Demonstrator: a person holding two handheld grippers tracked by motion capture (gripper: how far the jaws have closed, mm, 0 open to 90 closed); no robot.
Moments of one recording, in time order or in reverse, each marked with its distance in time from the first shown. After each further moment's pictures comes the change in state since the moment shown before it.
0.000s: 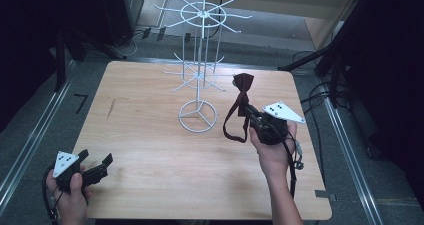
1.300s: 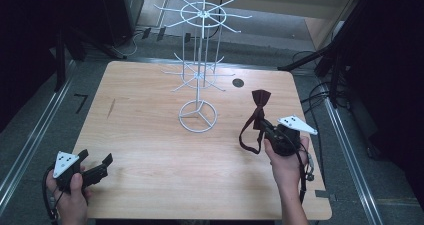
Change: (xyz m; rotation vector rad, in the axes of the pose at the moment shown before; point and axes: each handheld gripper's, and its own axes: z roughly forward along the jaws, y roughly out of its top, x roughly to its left) left arm -0.001 0.000 0.000 -0.006 0.003 0.003; right arm -0.041 -0.045 -0.009 0.097 -0.060 0.076
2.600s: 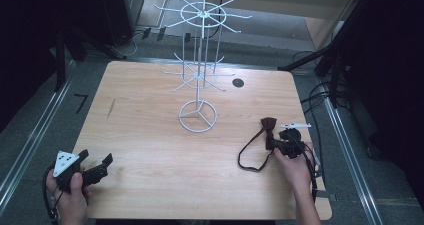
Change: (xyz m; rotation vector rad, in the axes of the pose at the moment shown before) left arm 0.001 0.001 0.001 0.012 -0.001 -0.007; right arm -0.068 -0.053 0.047 0.470 -0.086 0.029
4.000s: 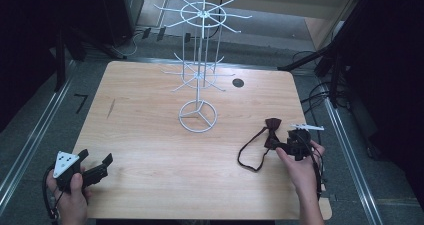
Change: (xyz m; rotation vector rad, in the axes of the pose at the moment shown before) left arm -0.001 0.000 -0.001 -0.012 -0.003 0.012; right arm -0.005 0.000 -0.023 -0.051 -0.007 0.136
